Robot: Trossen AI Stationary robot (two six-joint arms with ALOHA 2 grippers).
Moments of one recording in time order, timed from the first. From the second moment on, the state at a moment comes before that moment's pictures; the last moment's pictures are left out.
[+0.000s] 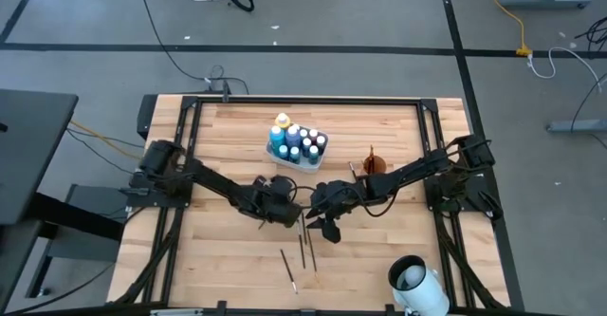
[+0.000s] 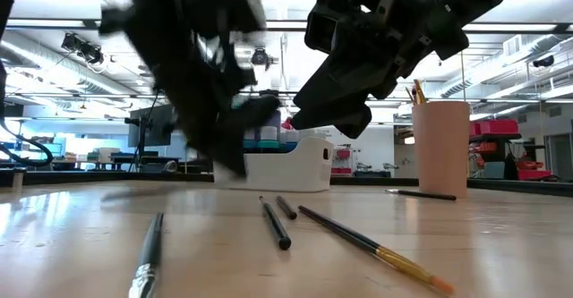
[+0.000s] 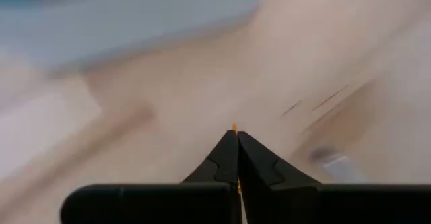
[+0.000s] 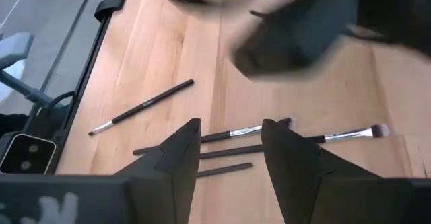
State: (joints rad) left arm -0.29 1.87 1.03 -0.33 -0.66 -1.07; right arm 0.18 1.78 0.91 0.26 -0.17 0.35
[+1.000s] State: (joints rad) left arm -0.53 1.52 1.04 0.20 -0.98 -0.33; right arm 0.18 1.77 0.91 0.83 -0.04 0.27
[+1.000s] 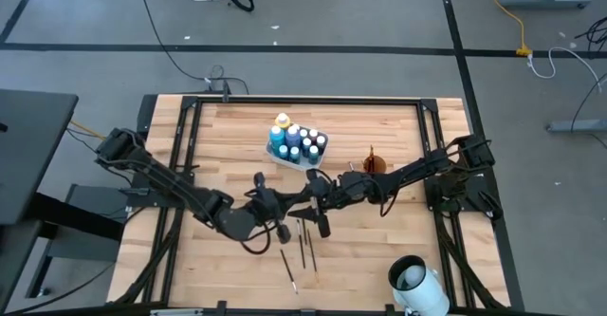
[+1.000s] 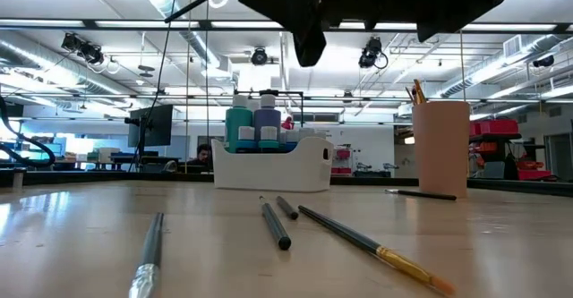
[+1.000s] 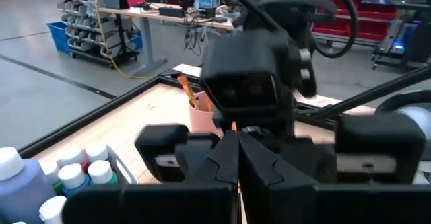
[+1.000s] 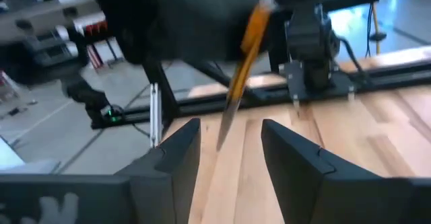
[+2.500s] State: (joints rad) left arm -0.55 1.52 1.04 0.19 -1.00 -0.19; right arm 0.18 1.33 0.91 0.07 0.16 0.16
